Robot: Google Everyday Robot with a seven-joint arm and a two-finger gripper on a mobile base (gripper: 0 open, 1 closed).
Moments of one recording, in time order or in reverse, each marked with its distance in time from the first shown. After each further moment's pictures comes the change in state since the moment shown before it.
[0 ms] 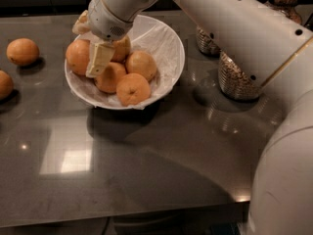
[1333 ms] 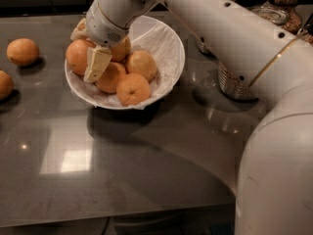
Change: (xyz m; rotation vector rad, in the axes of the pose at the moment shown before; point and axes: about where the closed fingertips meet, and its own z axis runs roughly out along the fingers) arm 0.006 0.001 0.022 -0.040 -0.021 0.017
